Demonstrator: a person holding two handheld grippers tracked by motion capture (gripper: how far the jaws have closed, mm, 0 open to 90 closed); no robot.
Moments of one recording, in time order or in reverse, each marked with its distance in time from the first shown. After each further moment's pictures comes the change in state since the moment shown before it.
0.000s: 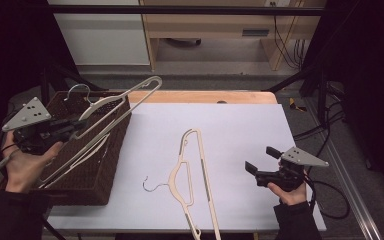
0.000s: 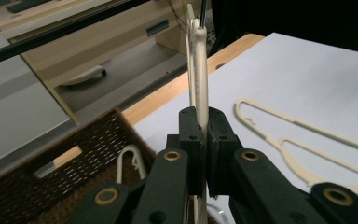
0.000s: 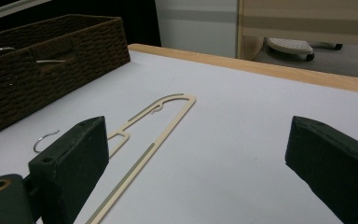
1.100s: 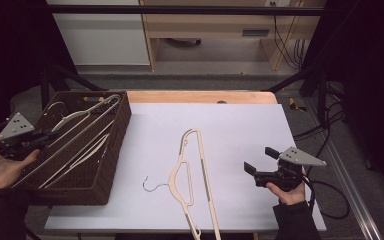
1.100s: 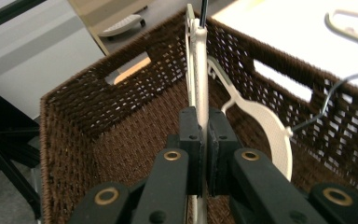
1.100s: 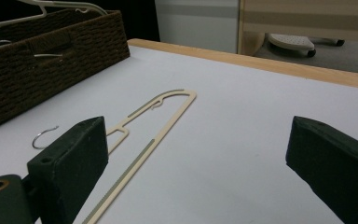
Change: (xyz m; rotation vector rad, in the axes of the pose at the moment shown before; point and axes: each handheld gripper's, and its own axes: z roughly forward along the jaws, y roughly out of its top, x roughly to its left) left arm 0.067 -0.095 0.004 0.192 0.146 0.059; right arm 0.001 -0.001 0.004 0.016 -0.001 0.002
